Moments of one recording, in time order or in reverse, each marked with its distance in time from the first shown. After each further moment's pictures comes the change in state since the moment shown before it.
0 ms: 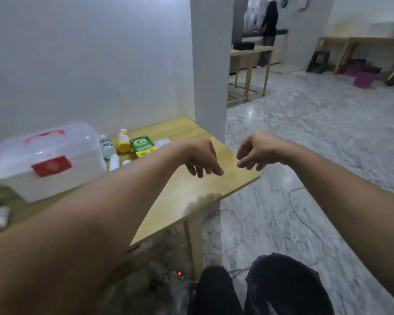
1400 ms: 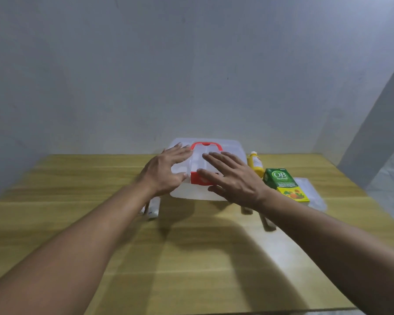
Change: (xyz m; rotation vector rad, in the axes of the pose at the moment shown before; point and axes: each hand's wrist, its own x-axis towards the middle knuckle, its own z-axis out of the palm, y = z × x) left_hand -0.174 -0.348 -0.078 -0.038 0.952 -0.065; right_hand 0.133 -0.278 0.232 -0.646 0.547 -1.439
